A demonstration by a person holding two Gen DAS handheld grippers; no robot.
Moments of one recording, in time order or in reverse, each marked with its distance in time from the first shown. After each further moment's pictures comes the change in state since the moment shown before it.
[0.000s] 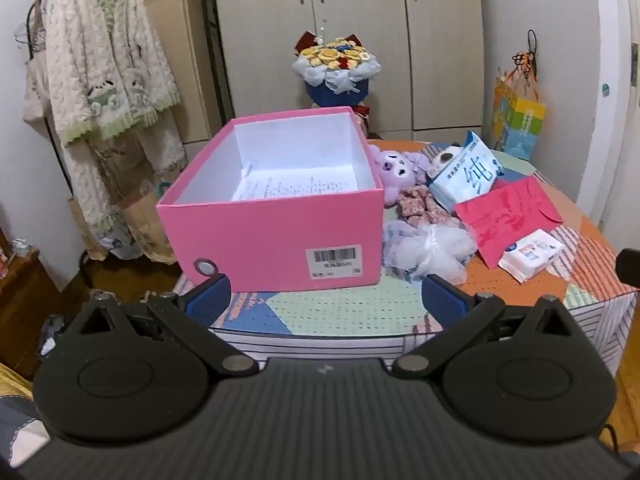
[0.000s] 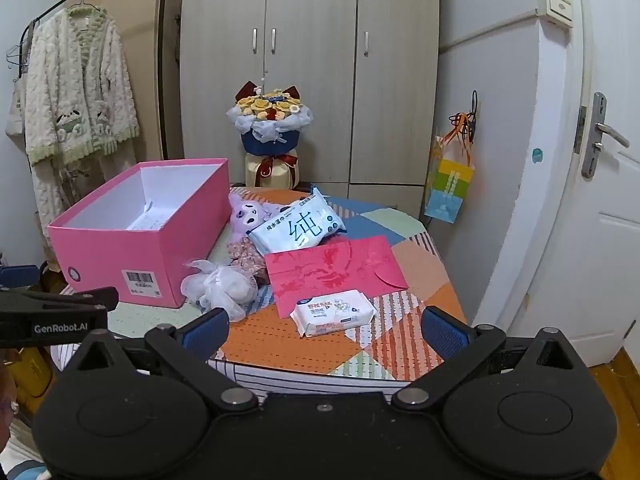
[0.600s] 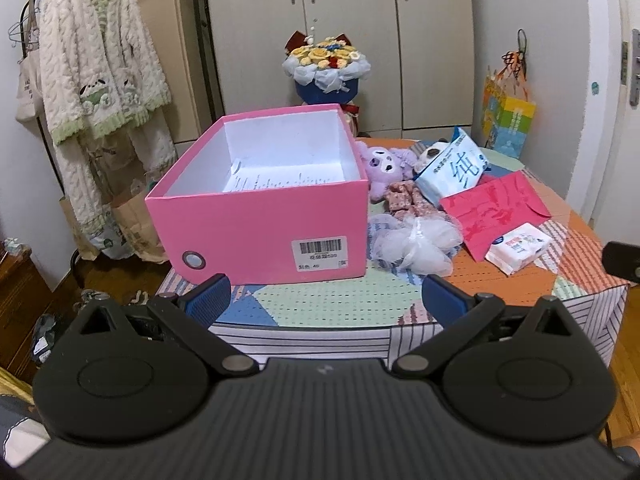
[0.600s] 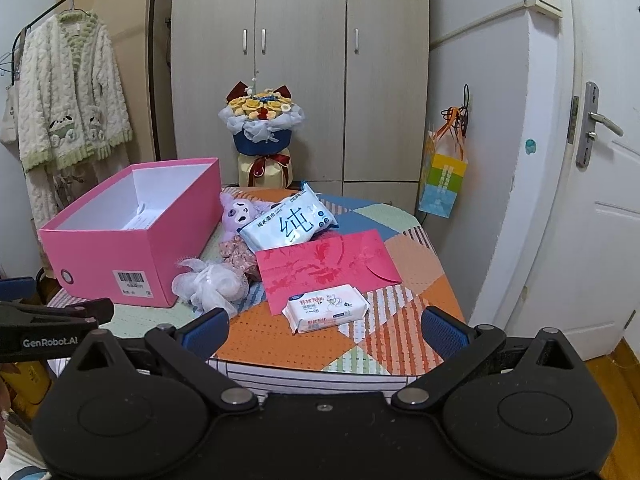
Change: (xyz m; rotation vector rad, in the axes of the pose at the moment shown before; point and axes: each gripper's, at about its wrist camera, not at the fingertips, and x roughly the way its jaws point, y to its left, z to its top) left arm -0.008 -0.004 -0.005 0.013 -0.008 -0.027; right arm 0.003 -0.007 -0.007 0.029 0.003 -0.009
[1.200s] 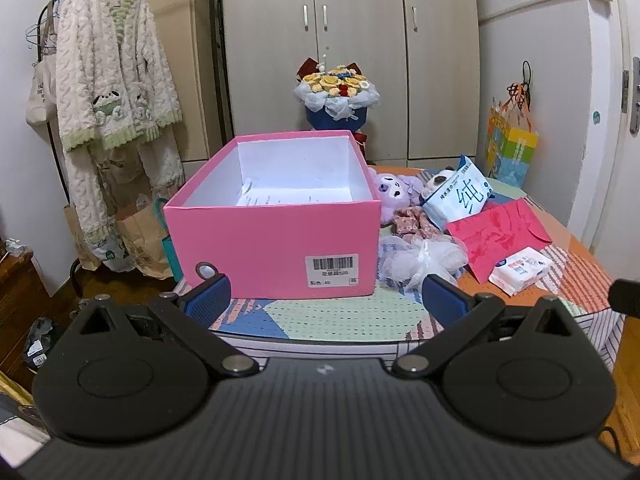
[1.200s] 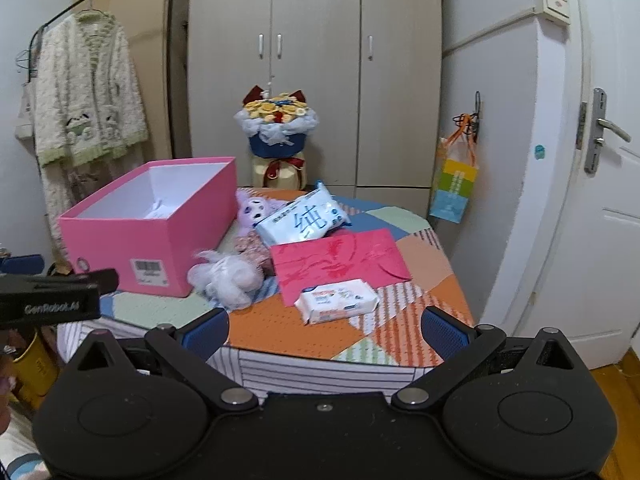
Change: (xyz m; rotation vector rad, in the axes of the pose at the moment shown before) left arm -0.009 0.011 -0.010 -0.045 -0.096 0.015; right arm -0.012 0.002 -0.016 -0.026 -0.027 0.041
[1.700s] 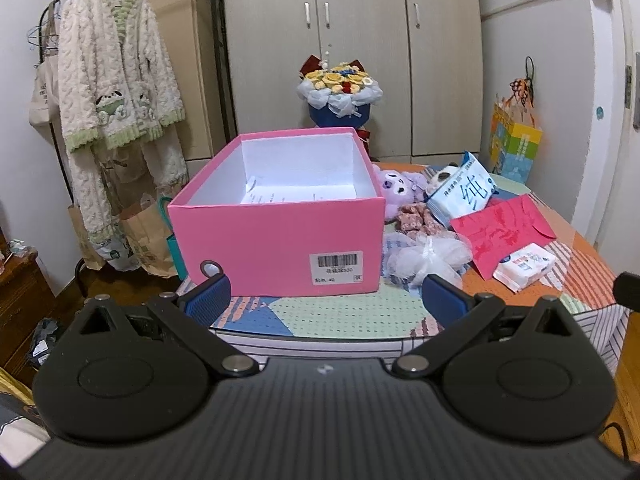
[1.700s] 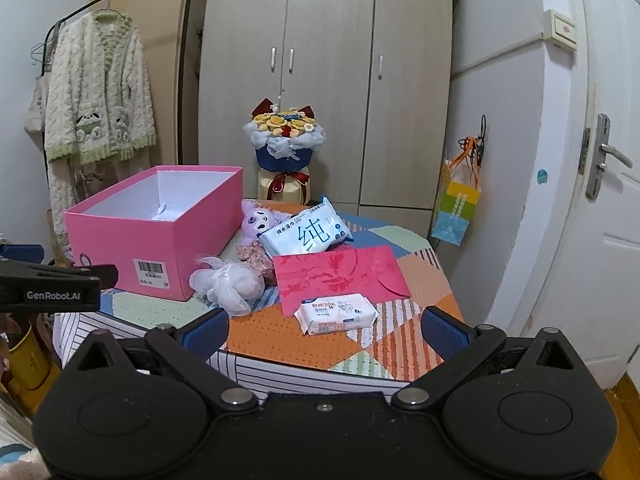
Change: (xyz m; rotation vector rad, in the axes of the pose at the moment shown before) left arm 0.002 -0.003 0.000 0.012 0.017 0.005; right arm -0.004 0.004 -0.005 -0.056 -0.060 -0.007
